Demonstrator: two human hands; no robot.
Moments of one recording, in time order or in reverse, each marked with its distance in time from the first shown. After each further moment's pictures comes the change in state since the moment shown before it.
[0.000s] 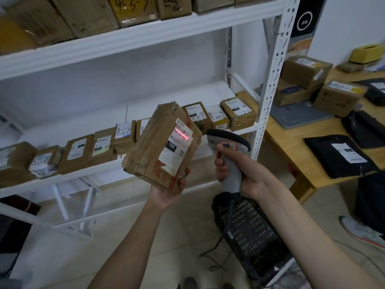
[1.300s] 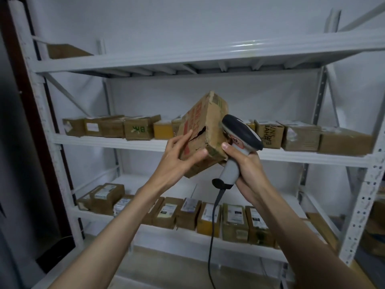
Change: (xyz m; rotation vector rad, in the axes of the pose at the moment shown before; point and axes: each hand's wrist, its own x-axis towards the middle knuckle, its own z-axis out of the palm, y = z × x) left_hand -0.187 0.219 0.212 1.442 0.471 1.157; right_hand 0.021 -0.076 0.257 -0.344 -0.562 -0.760
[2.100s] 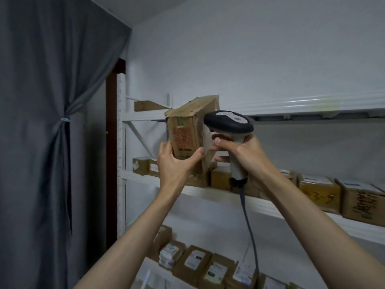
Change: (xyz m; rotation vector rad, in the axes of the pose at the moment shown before) left_hand 0.045 0.021 -0.148 0.049 0.782 0.156; right_hand 0.110 -0.028 0.178 -0.307 -0.374 -0.100
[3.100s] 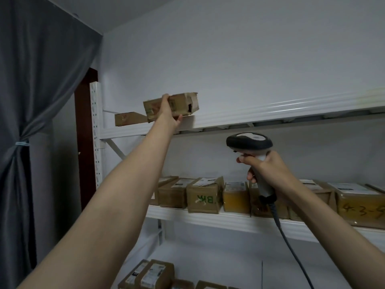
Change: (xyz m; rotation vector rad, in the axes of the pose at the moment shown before) left_hand 0.297 -0.066 0.062 -0.792 -0.055 -0.769; right_hand 0.098 0.089 -0.005 -0.322 0.216 0.110
